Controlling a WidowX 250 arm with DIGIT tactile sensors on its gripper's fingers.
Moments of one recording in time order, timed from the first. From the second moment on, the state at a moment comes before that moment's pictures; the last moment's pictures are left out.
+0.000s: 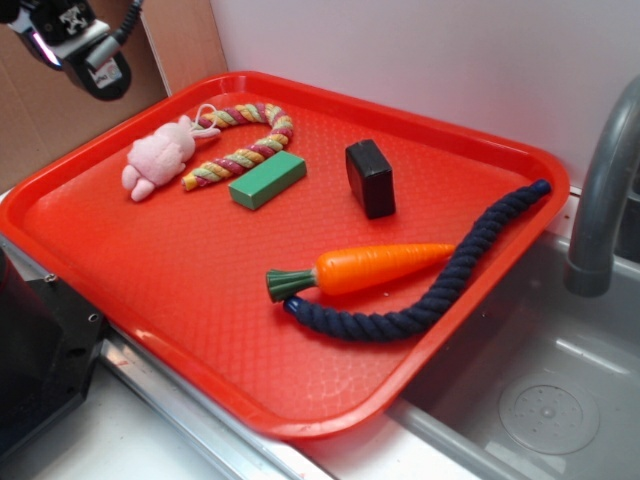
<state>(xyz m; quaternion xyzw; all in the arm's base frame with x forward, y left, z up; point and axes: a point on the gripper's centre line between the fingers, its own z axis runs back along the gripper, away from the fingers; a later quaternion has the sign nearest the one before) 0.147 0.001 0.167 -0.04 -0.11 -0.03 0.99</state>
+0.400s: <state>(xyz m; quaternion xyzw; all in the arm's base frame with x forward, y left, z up) 0.148 0.001 0.167 -0.04 -0.11 -0.03 0.99</state>
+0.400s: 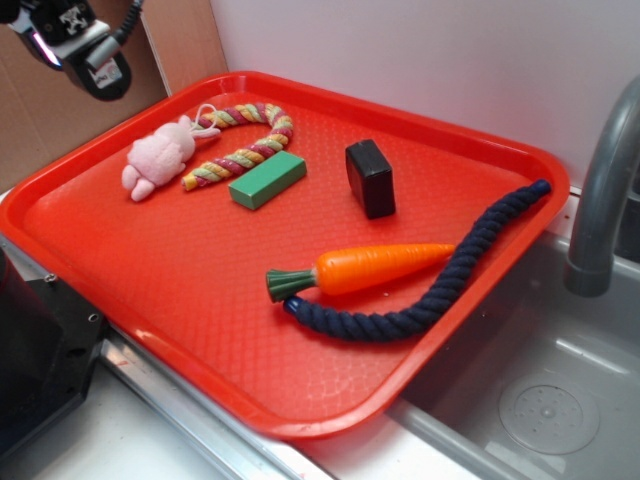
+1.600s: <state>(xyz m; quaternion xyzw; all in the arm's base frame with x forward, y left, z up) 0.238 0.002 0.026 -0.04 0.02 -0.03 1.00</state>
